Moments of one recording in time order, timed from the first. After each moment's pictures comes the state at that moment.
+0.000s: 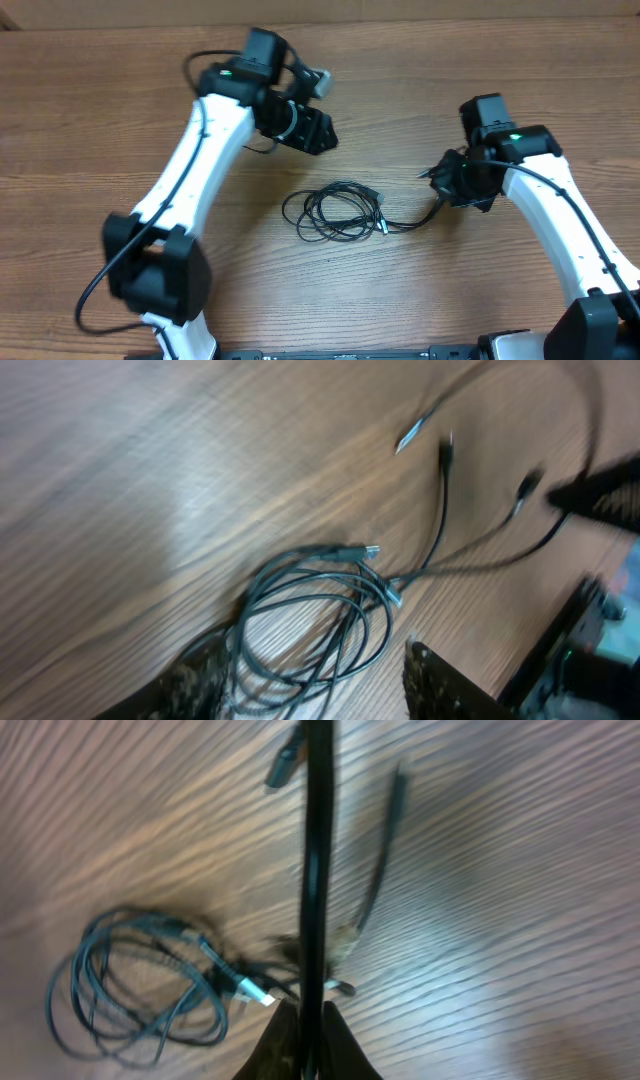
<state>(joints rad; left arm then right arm) -0.34 1.92 1.72 -1.06 0.54 0.09 0.13 1.54 1.20 -1.08 -0.13 0.67</state>
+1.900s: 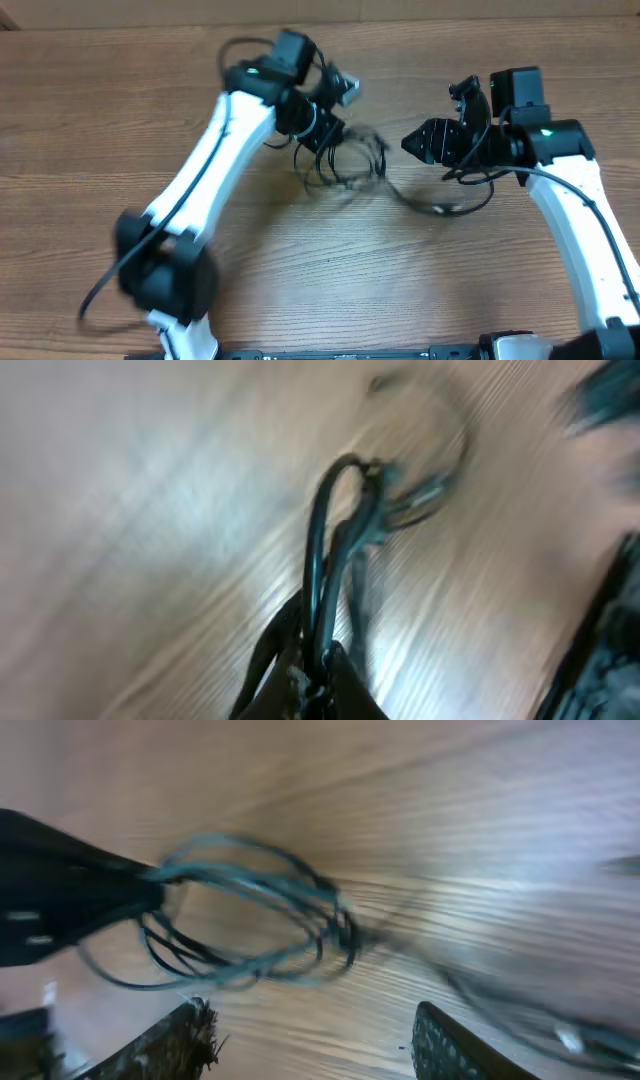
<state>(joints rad) -0.40 1.89 1.80 -1.08 0.49 0.25 0.09 1.47 1.30 -0.90 -0.58 0.24</state>
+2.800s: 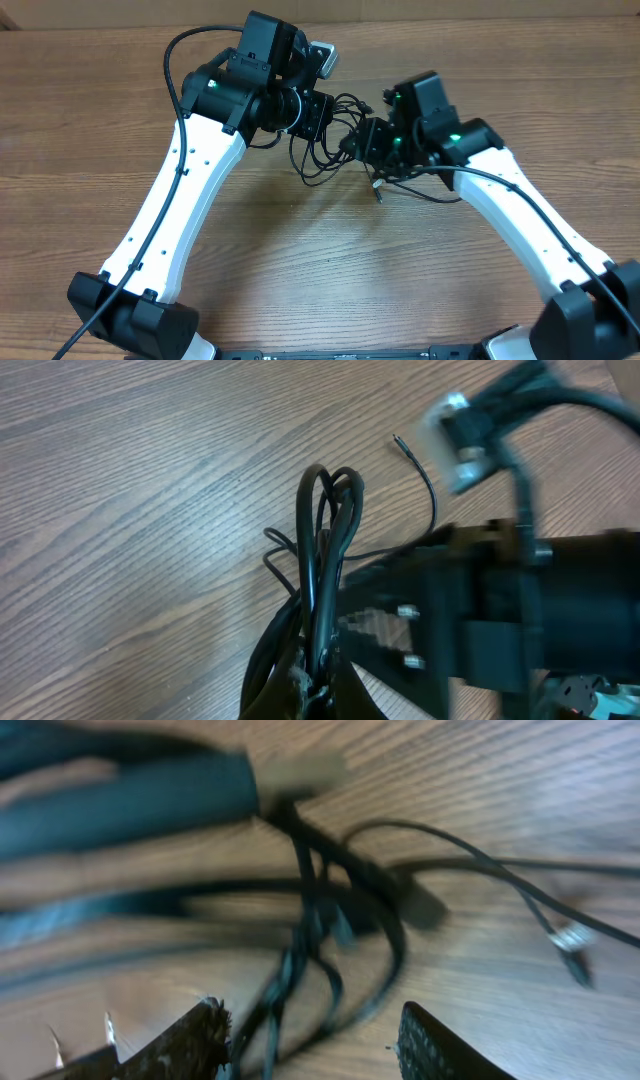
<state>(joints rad) -0.40 1.73 1.82 -1.08 0.38 -0.09 0.42 1.63 1.31 -0.65 -0.40 0.75</state>
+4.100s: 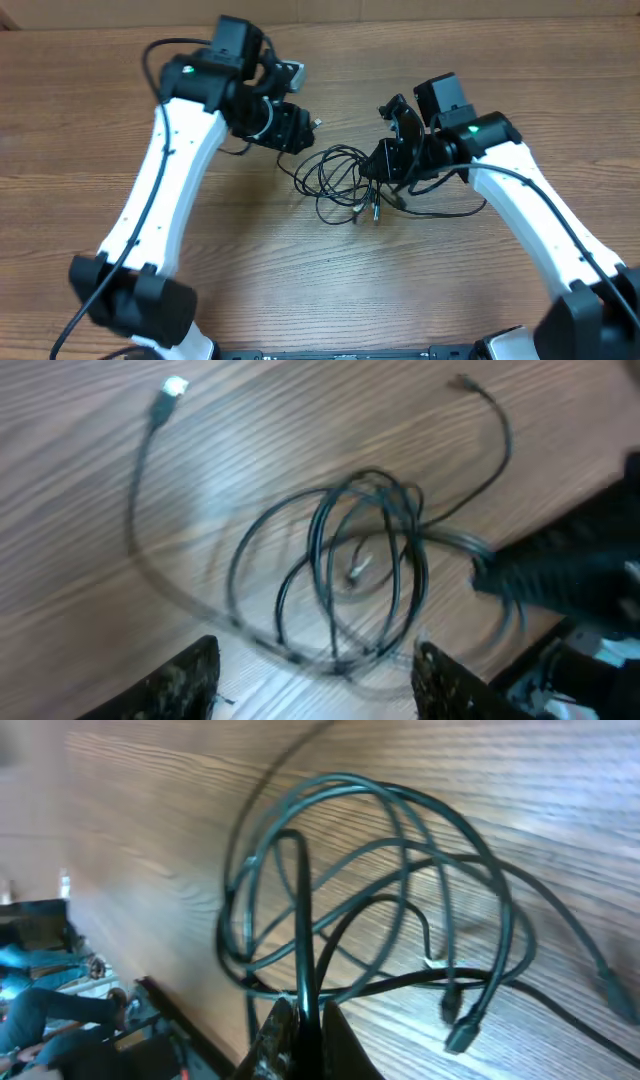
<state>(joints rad) -0.28 1.80 1.82 -1.27 0.43 0.02 0.33 1.60 1.32 -0.89 -0.62 0.24</state>
